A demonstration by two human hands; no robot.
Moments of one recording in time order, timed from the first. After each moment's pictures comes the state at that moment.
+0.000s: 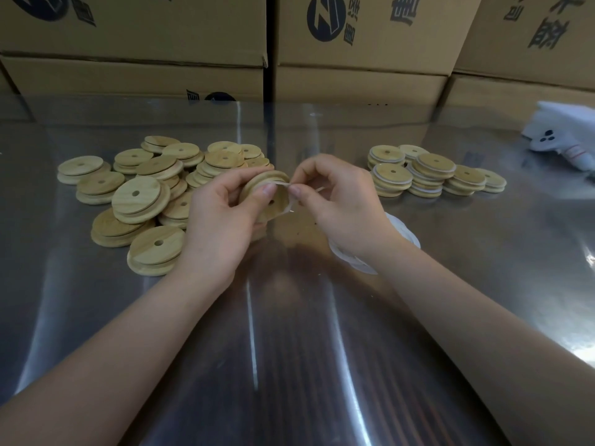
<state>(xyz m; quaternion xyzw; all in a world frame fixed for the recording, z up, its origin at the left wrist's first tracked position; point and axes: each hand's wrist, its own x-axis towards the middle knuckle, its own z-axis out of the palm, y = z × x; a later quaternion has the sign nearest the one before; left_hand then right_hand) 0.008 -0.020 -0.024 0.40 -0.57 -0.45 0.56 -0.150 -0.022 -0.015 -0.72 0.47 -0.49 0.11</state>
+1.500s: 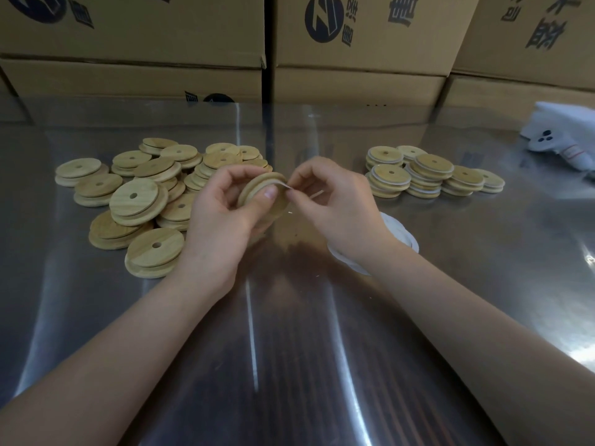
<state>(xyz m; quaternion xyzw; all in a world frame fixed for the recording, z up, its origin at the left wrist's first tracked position) 0.004 -0.013 -0.020 0.38 -0.53 -0.50 0.57 -0.151 -0.025 -0.022 -0.73 0.46 -0.50 0.09</state>
